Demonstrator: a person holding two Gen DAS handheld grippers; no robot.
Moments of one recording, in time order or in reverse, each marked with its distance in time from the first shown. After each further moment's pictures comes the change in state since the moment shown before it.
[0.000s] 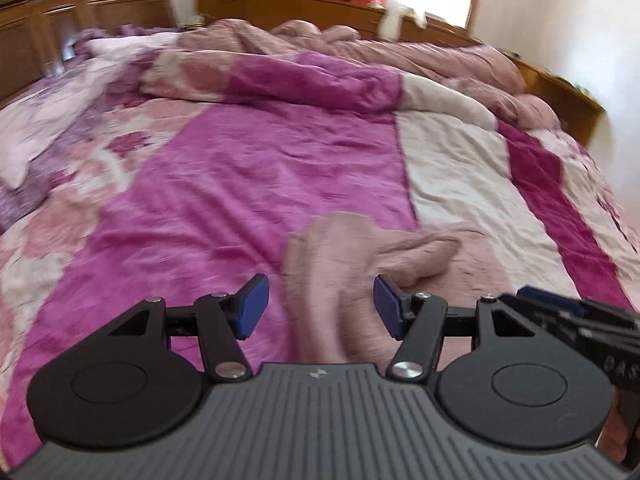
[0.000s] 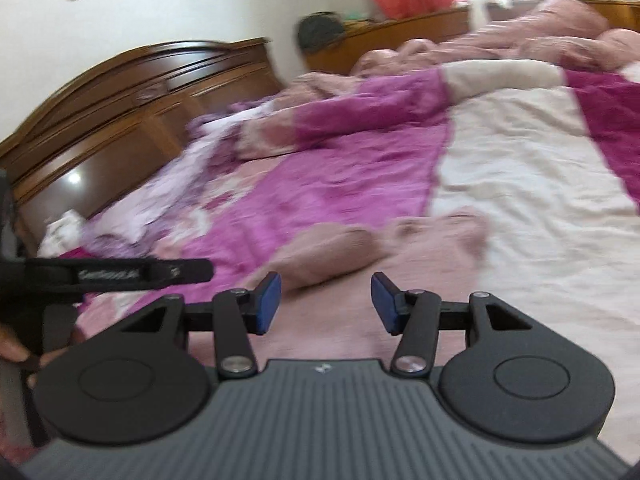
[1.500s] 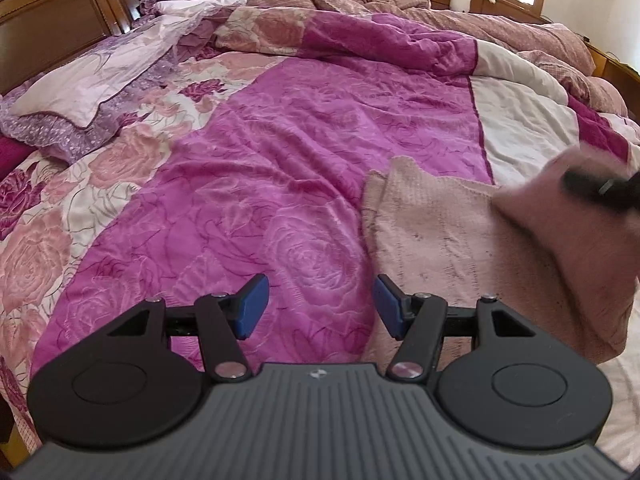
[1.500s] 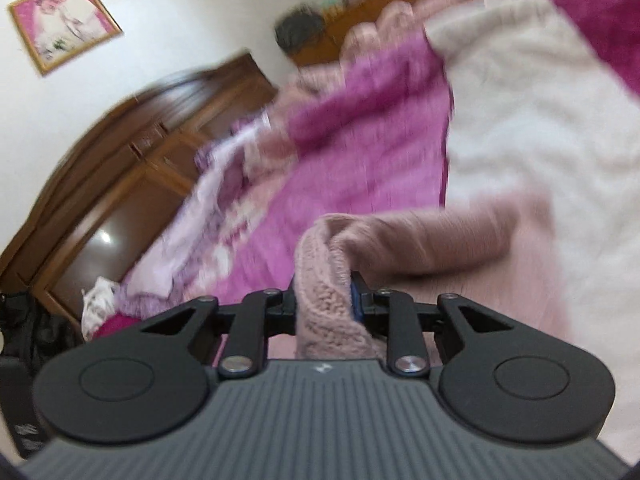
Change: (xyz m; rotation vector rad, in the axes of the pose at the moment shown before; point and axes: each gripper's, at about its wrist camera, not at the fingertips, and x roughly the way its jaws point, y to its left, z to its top) left arm -0.006 0.026 -0.040 -0.097 0.093 0.223; right arm 0.057 -0.037 0.019 0.265 0.075 0.155
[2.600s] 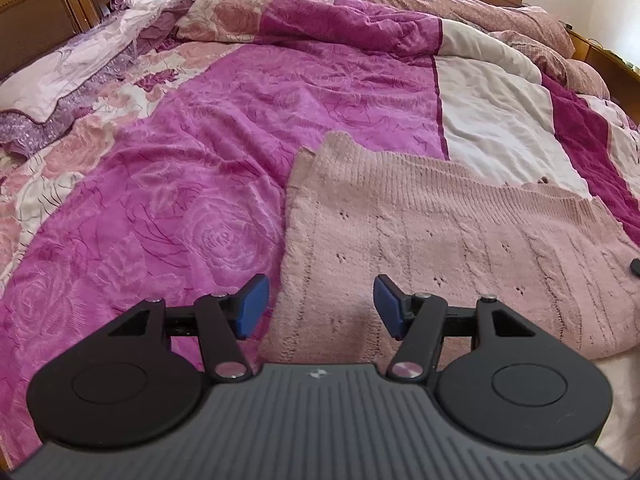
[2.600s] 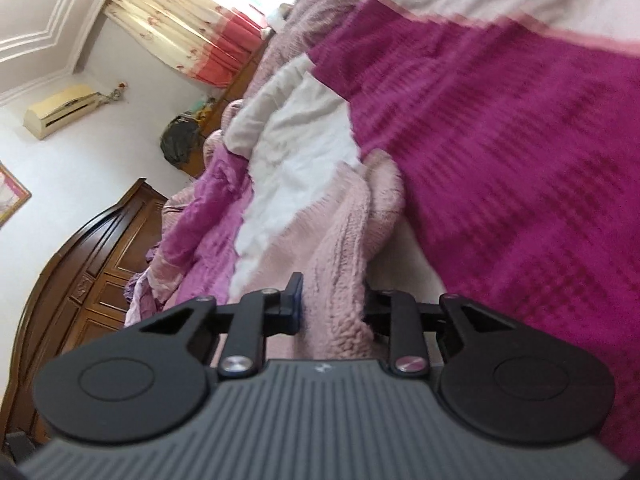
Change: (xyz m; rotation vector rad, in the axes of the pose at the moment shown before) left arm 0.015 -0.058 -0.012 0.035 0.023 -0.052; right arm -0.151 -0.197 -0.013 0.357 -0.283 -0.168
